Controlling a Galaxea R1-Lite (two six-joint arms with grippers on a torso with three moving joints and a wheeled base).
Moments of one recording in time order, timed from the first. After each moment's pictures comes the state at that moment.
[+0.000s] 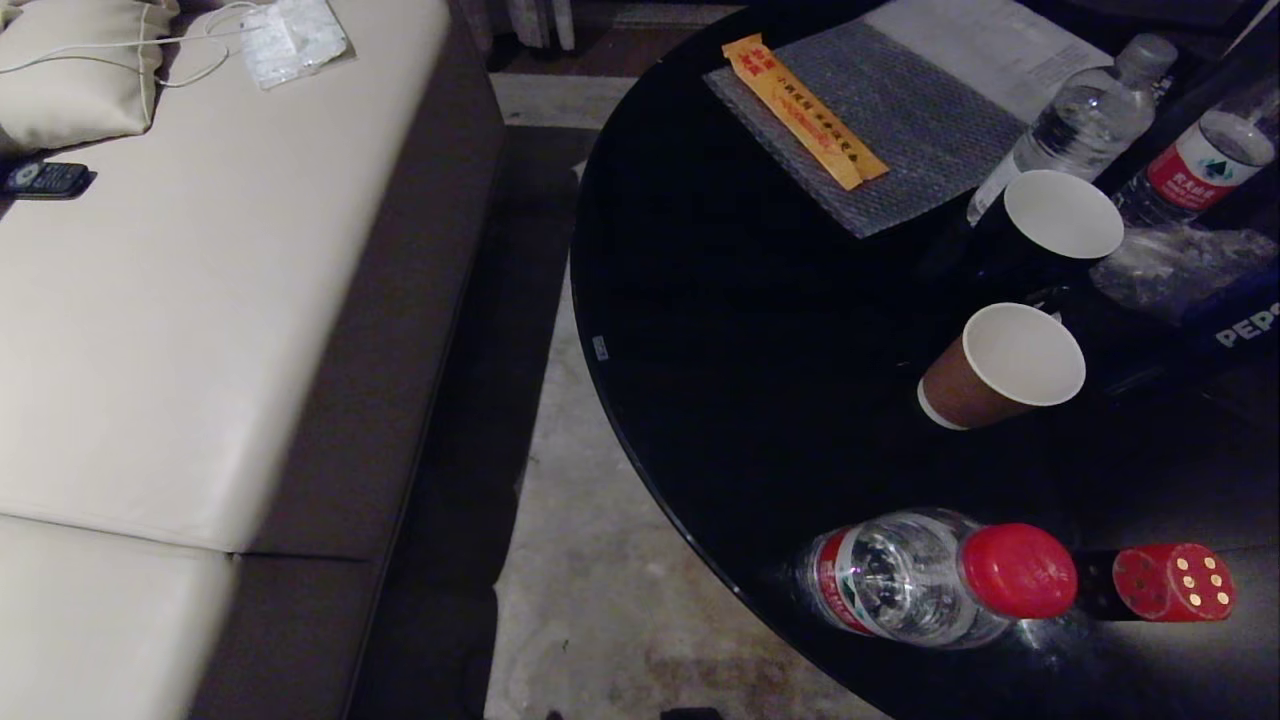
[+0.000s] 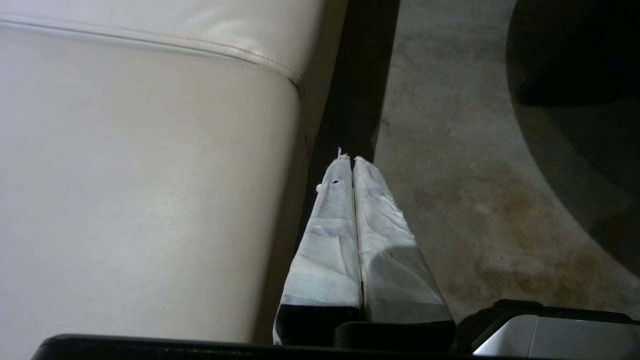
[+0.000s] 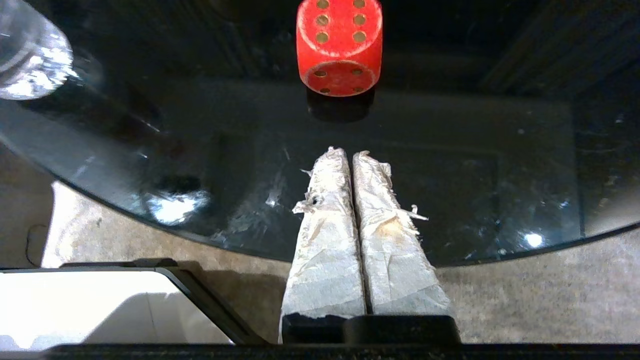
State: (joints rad) left arm -0.01 0.00 0.00 0.00 0.04 -0.03; right arm 0.01 0.00 -0.04 0.10 0.00 0.01
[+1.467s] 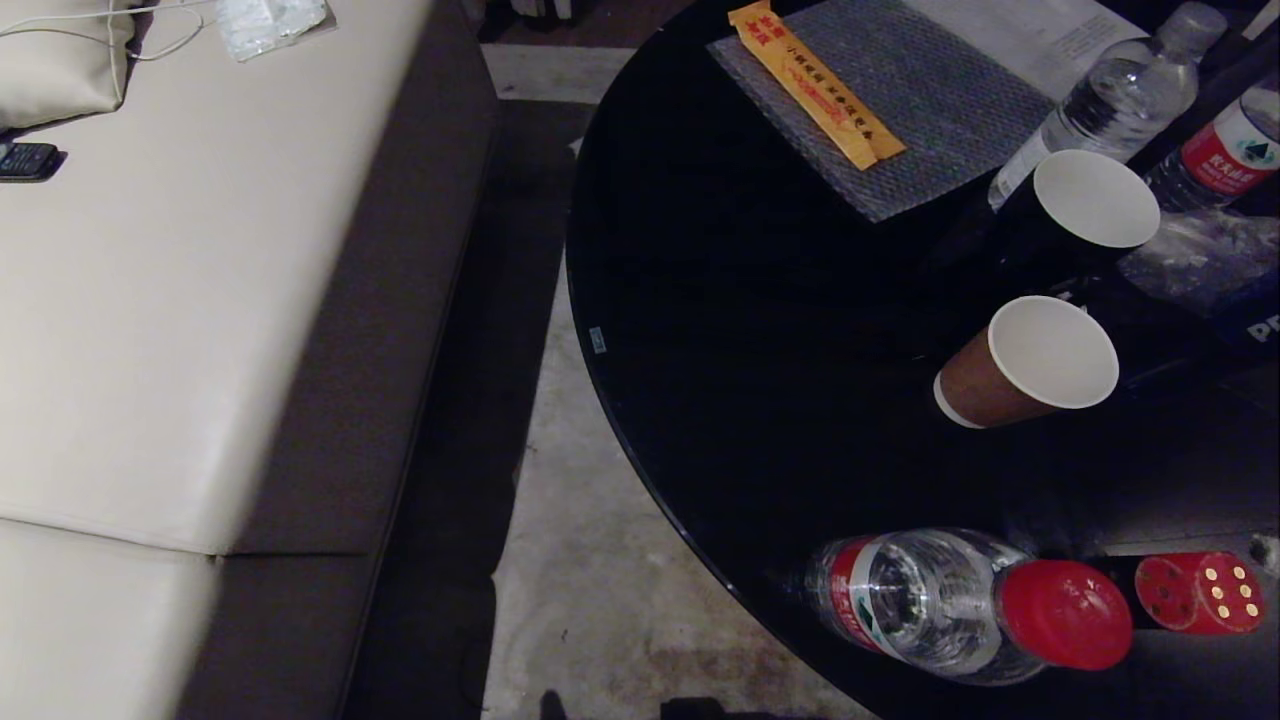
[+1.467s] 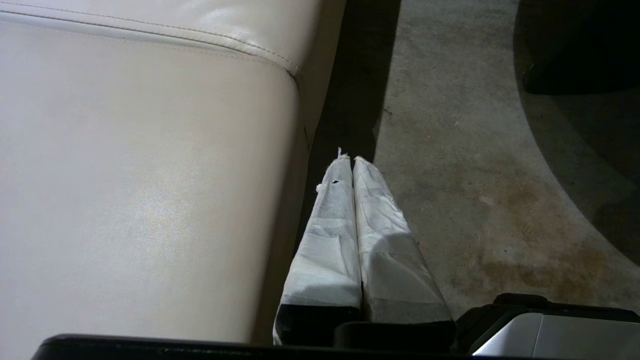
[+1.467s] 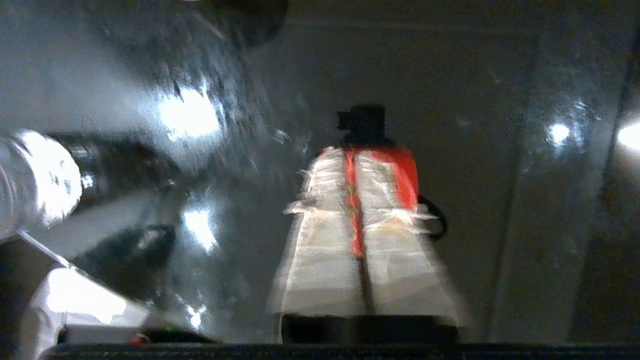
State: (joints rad) left arm -0.01 0.00 0.00 0.00 0.04 -0.03; right arm 0.00 0.78 -0.50 0.06 0.07 0.06
